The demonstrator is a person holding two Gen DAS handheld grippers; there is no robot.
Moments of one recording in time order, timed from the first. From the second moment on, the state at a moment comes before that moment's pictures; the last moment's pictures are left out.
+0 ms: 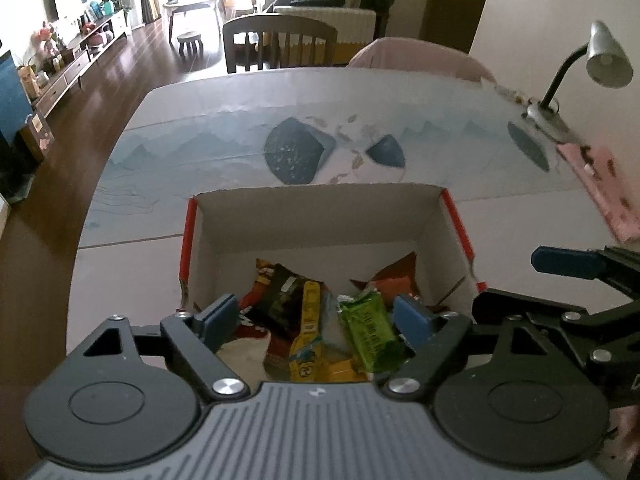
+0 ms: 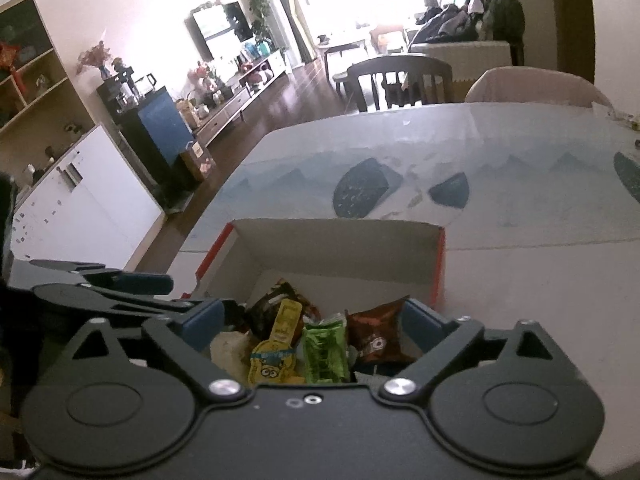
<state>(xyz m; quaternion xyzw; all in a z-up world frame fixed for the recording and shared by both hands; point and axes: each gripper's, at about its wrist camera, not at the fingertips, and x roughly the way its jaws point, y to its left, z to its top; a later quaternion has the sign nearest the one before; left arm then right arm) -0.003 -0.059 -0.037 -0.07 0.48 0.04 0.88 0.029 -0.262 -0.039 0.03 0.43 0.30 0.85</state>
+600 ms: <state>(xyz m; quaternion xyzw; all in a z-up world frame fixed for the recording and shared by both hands) -0.037 -0.075 -0.027 -0.09 0.45 0.05 0.89 0.007 -0.281 -0.030 0.04 0.39 0.28 0.88</state>
